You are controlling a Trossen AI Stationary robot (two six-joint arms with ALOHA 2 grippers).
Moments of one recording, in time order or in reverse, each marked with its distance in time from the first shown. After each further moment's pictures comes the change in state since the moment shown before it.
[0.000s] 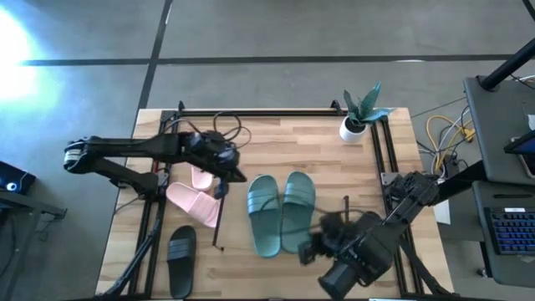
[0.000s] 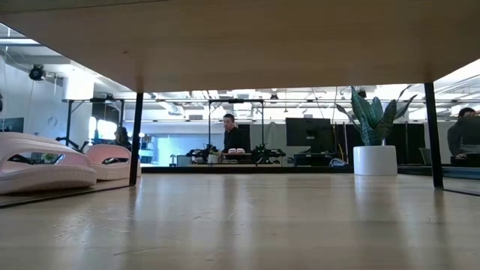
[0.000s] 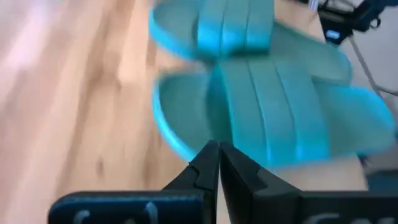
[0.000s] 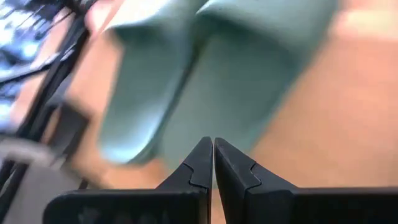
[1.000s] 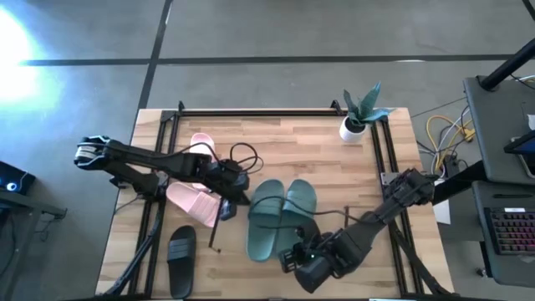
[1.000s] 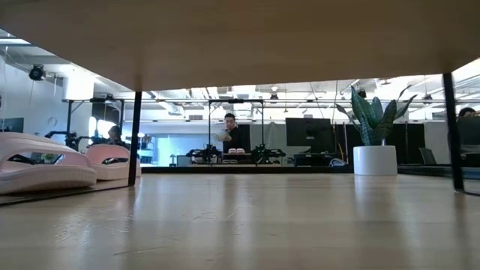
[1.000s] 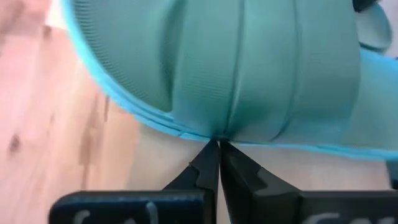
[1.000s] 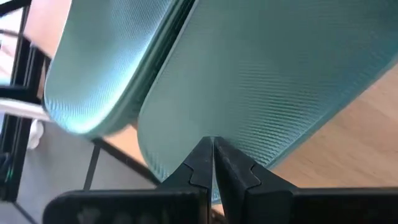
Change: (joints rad) left arm -0.153 0.136 -0.090 0.152 -0.035 -0.107; right arm -0.079 0.008 -0.227 0.472 -0.277 -0.156
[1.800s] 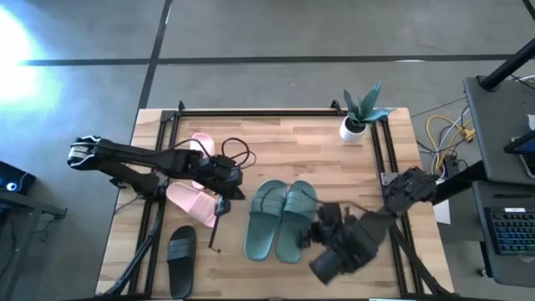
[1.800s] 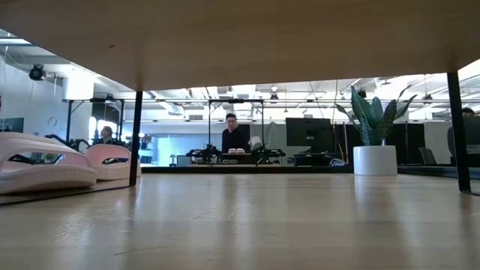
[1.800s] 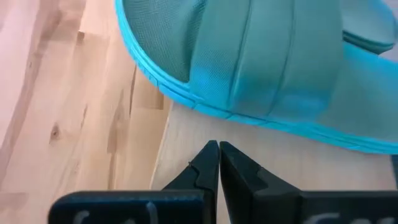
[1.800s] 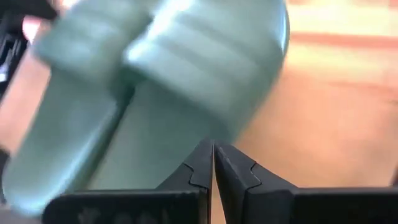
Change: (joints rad) left arm 0.007 -0.088 -0.008 -0.084 -0.045 0.008; right arm -0.013 -0.032 0.128 -0.482 0.191 0.214
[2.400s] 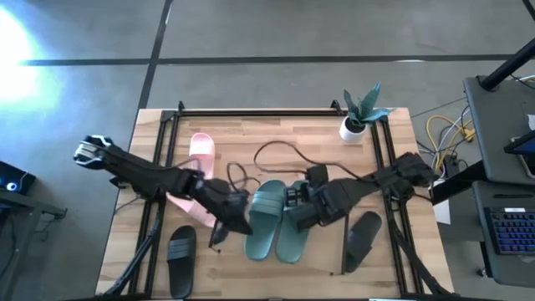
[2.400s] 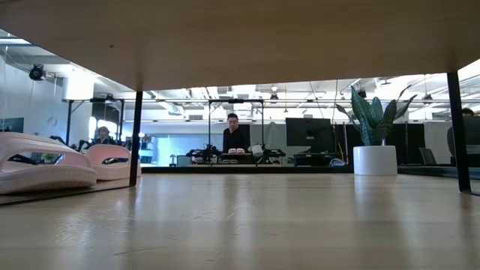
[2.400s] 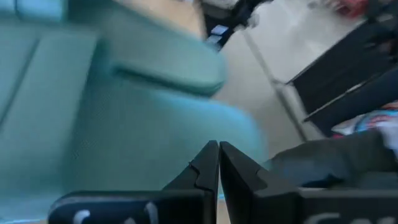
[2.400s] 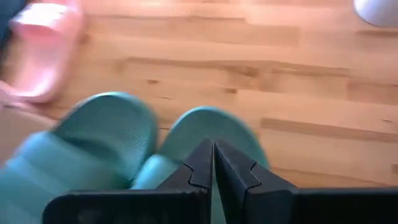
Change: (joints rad) left arm -0.206 0.098 0.000 0.371 0.133 -0.137; right arm -0.267 -0.057 -0.084 -0.002 0.040 -0.236
